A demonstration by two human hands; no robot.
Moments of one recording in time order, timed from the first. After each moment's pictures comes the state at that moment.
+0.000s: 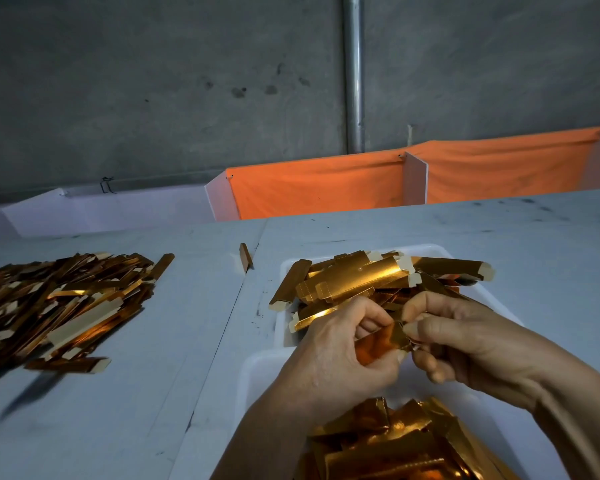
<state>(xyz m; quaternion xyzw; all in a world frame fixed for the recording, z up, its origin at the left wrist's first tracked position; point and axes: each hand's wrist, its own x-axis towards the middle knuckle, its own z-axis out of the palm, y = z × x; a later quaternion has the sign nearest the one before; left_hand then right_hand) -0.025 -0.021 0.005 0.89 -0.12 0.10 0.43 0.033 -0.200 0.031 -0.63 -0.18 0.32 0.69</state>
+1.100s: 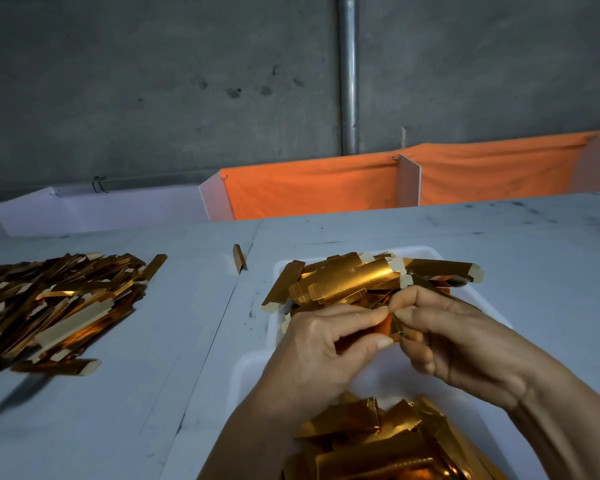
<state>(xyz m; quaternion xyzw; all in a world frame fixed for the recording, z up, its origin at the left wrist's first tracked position) -0.029 -0.018 0.010 0.86 -0.17 0.20 0.44 0.038 -0.198 0.023 -0.54 -0.21 0.31 0.75</state>
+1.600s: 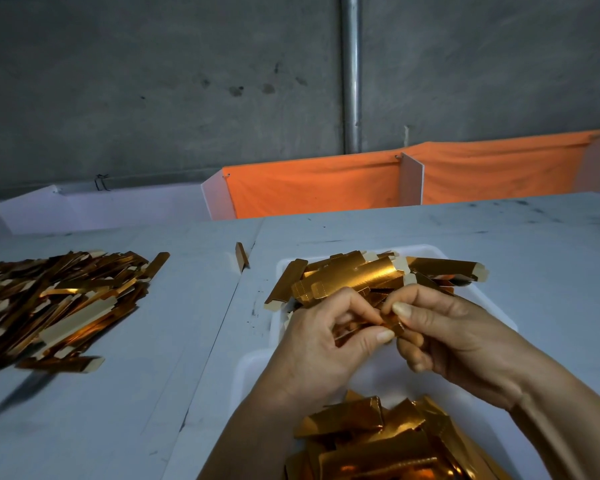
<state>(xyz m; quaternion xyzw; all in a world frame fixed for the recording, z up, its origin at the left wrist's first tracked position) -0.029 -0.017 0.014 0.82 -0.17 0.17 0.51 0.038 -0.195 0.019 -0.54 -0.25 0.30 0.75</state>
